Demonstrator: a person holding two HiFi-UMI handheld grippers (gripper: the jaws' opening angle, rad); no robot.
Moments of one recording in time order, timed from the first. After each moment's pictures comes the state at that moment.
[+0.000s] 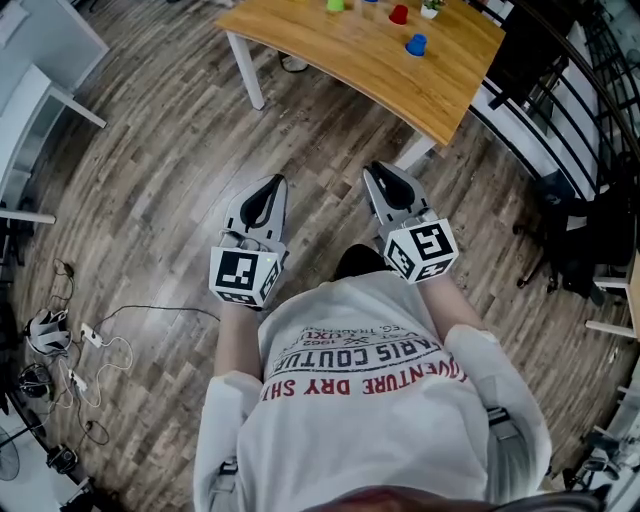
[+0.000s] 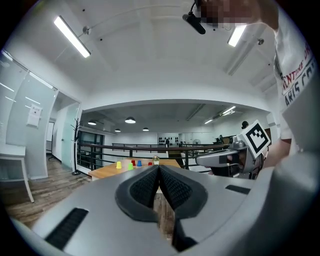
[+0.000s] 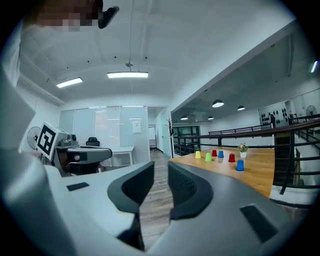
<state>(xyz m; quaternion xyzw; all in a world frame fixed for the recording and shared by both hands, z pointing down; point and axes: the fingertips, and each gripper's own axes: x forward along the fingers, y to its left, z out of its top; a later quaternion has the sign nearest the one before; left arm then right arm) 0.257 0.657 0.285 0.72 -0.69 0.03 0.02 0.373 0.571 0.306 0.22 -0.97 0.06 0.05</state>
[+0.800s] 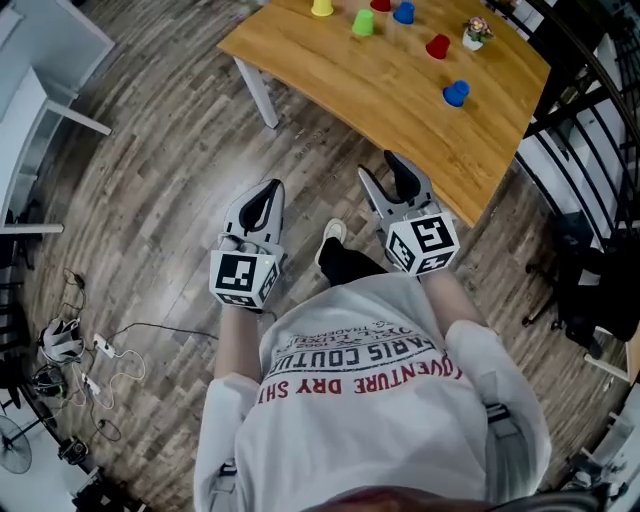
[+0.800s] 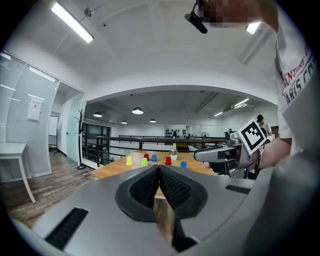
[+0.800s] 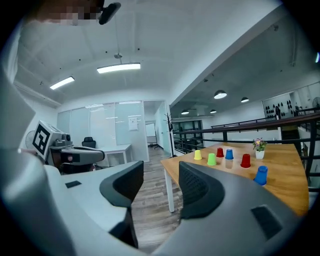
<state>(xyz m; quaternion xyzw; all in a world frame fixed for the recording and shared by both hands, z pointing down) 0.113 0.457 0.323 0.70 -0.71 0.07 0.06 0.228 0.347 0.340 0.20 -0.97 0.09 0.07</state>
